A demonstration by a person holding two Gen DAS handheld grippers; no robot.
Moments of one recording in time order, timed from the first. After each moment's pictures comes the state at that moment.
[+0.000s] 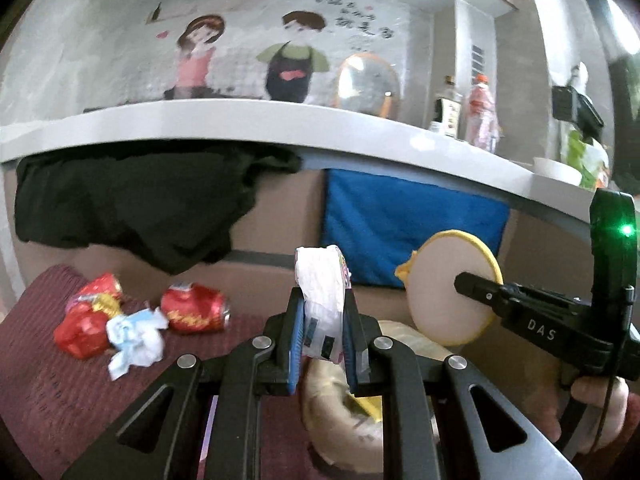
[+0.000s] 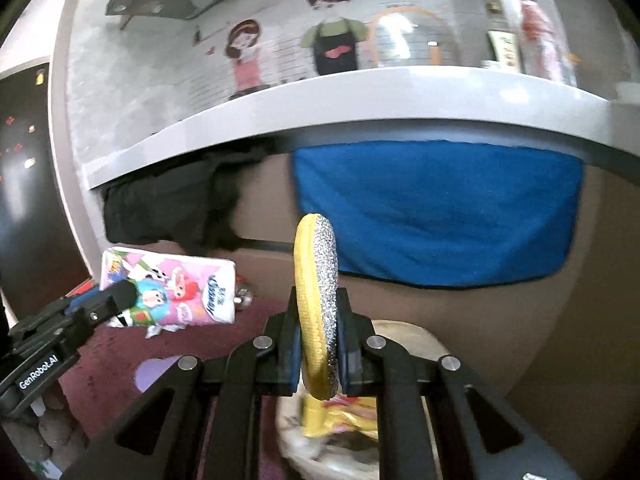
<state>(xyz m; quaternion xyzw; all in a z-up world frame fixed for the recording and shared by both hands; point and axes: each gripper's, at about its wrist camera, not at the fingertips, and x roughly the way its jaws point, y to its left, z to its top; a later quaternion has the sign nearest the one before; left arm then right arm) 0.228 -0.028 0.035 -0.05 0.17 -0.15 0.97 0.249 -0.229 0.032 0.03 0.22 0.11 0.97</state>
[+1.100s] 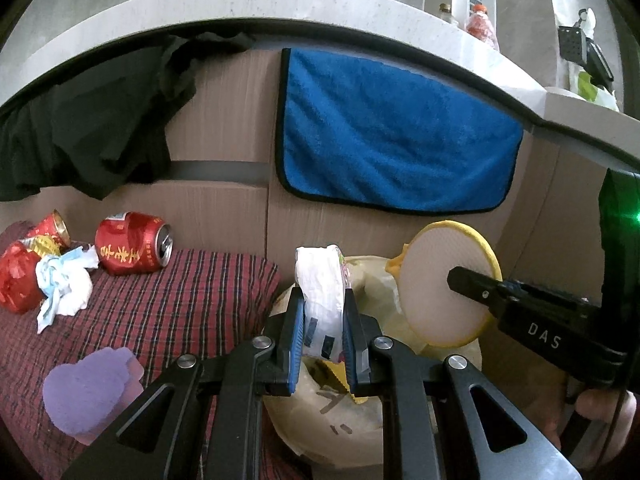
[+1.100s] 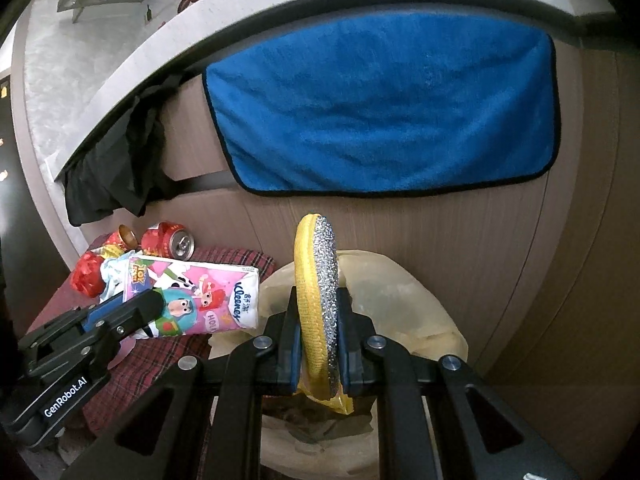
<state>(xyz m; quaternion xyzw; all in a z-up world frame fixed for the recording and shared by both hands) 0.281 -0.089 -0.056 -0.03 0.26 -0.17 0.95 0.281 -0.266 -0.056 0.06 0.29 0.07 0.95</state>
